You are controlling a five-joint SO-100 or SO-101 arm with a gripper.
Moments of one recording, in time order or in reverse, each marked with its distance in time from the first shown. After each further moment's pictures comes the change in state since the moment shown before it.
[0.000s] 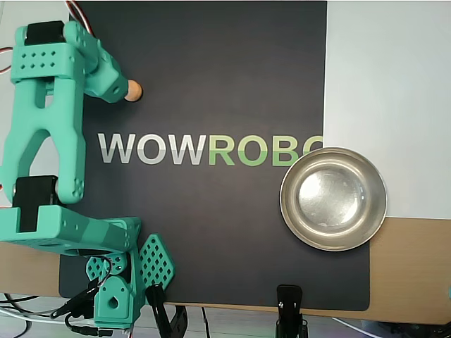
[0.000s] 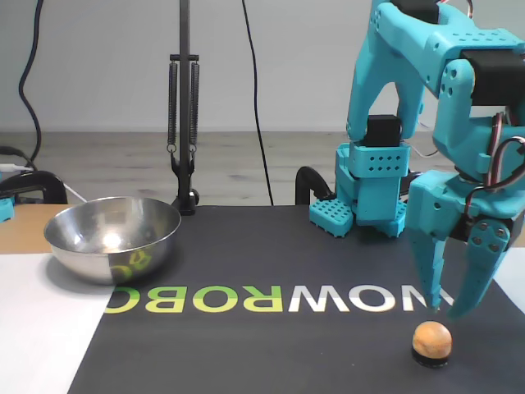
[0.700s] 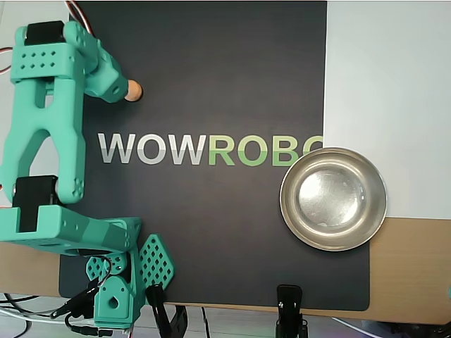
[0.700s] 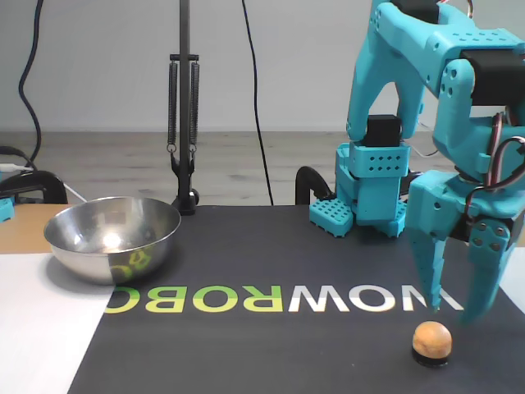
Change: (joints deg) arm 0.0 0.0 0.0 0.0 0.0
